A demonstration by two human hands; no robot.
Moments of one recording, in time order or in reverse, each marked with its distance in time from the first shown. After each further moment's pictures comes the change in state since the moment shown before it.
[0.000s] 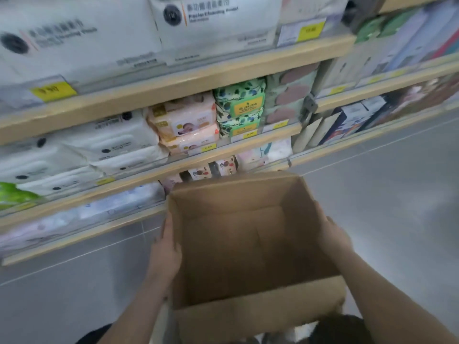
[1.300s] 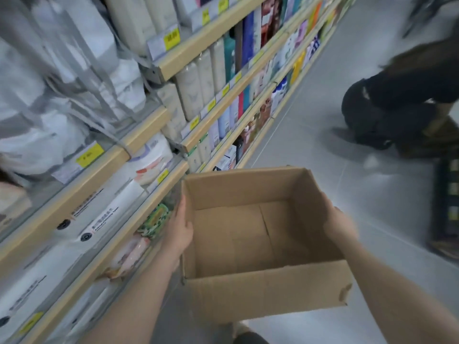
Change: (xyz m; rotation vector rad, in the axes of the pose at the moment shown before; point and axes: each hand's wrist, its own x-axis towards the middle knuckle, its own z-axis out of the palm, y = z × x) left_hand -0.018 0.407 -0.149 0.147 -0.366 0.585; right_hand -0.210 0.130 -0.278 0.291 0.277 0.516
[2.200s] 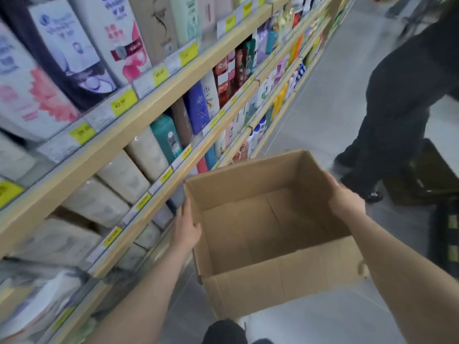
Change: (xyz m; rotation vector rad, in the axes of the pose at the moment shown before) left_hand 0.322 0.274 0.089 0.028 -0.033 -0.005; right_hand 0.403 0.009 -0.221 -0.041 0.076 0.004
